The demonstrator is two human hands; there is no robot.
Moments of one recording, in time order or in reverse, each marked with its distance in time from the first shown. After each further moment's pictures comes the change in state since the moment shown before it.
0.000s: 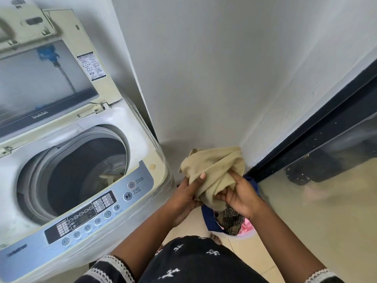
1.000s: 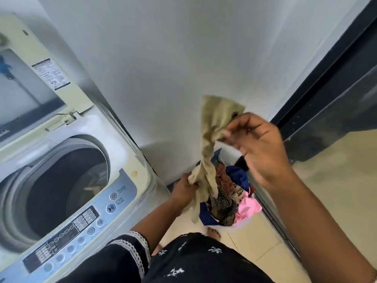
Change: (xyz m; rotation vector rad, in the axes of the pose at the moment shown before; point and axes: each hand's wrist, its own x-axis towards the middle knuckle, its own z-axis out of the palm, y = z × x) left_hand 0.076 -0.035 -0.001 0.750 0.227 -0.022; right_hand -0.087 -0.119 0.053 -0.240 -0.061 -0.746
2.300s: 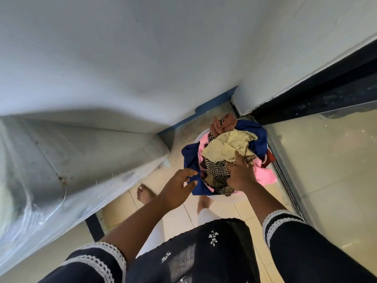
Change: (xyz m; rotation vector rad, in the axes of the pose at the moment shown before) left_hand 0.158 -0.149 0.110 0.237 -0.173 -0.152; right_hand 0.014 0.477 -0.270 -1.543 -0.701 0.895
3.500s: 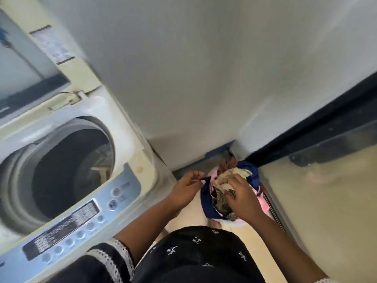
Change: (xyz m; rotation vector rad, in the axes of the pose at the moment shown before) left_hand -0.207 0.105 -0.137 -0.440 0.068 0.174; right_hand -0.264 -0.145 -0.121 0.466 0.691 -0.412
